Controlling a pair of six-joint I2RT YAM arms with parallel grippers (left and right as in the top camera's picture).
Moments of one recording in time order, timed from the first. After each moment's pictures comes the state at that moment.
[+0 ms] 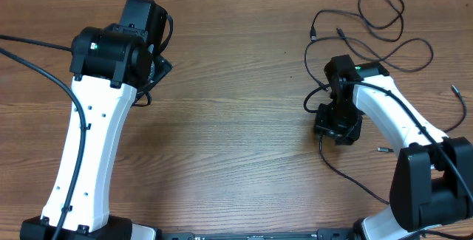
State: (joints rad) left arm -0.23 1.61 1.89 -1.62 -0.39 -1.08; right arm 0.18 1.73 1.19 -1.21 -0.11 0.51
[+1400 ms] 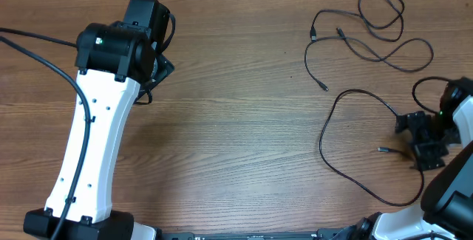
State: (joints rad) left arm -0.23 1.64 1.89 -1.62 -0.39 -1.04; right arm -0.56 1.73 1.10 -1.08 0.02 0.83
